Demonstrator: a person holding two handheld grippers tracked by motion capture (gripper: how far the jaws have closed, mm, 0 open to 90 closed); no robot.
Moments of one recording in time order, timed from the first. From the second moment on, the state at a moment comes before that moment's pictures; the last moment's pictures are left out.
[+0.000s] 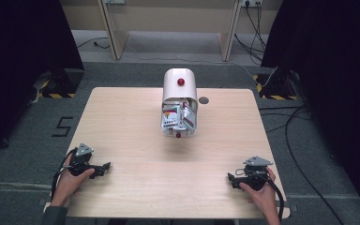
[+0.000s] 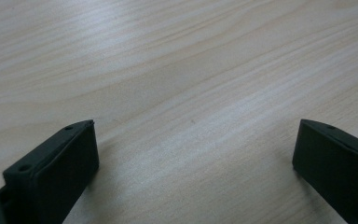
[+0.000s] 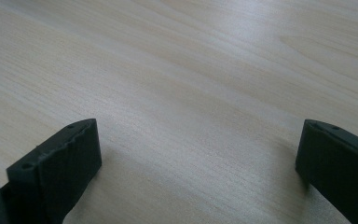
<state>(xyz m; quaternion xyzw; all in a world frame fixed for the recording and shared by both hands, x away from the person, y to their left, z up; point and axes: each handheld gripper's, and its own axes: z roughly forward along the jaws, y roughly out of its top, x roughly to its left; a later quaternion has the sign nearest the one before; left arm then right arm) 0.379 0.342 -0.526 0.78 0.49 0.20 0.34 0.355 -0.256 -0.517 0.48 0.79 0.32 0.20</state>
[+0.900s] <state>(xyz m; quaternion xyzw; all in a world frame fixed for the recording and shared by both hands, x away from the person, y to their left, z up) 0.379 0.342 -0.526 0.78 0.49 0.20 0.34 0.347 -0.244 -0.488 0.46 0.76 0.37 0.25</state>
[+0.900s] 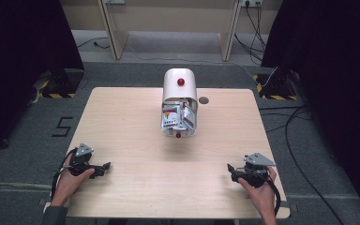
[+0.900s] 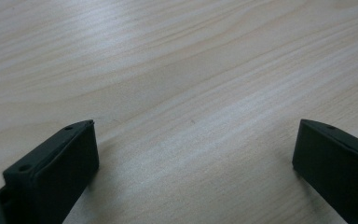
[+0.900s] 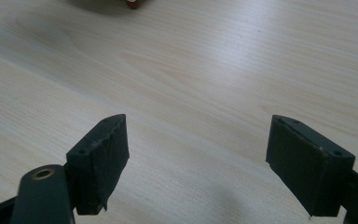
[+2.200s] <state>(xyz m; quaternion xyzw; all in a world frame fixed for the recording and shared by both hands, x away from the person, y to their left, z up) 0.379 0.342 -0.526 0.78 0.49 0.20 0.34 0.378 -0.174 -0.427 0.38 0.78 0.43 0.25</state>
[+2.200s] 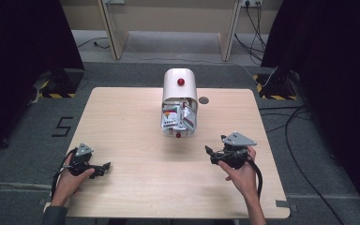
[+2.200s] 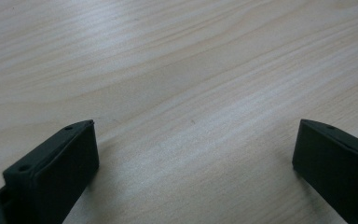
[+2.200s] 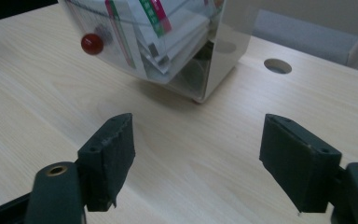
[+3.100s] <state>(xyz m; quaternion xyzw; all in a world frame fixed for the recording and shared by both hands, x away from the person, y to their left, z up) 0.379 0.342 -0.526 0.78 0.49 0.20 0.34 0.381 -0.151 -0.392 0.35 0.77 0.46 0.27</state>
